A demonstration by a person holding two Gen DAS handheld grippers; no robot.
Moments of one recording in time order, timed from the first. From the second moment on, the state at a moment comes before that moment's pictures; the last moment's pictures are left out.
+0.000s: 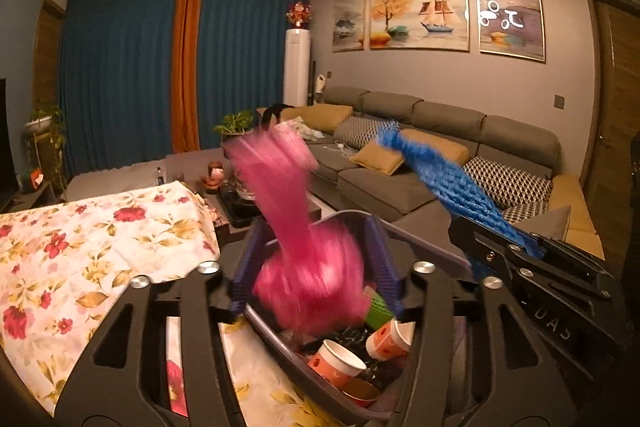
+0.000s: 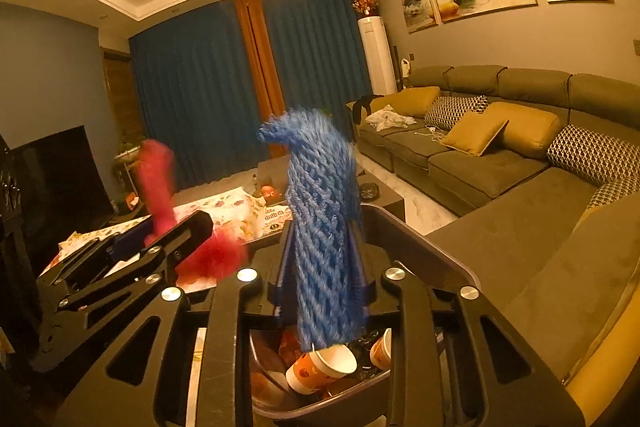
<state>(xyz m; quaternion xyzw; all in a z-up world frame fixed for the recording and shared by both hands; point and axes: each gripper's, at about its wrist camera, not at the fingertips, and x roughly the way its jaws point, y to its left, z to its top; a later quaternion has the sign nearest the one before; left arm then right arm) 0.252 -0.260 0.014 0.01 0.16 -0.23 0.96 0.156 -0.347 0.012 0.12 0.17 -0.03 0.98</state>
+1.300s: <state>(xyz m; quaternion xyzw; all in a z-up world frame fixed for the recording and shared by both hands) 0.119 -0.089 0.020 0.01 0.18 -0.04 0.98 0.054 -0.226 0.020 0.03 0.18 -0.06 0.98</state>
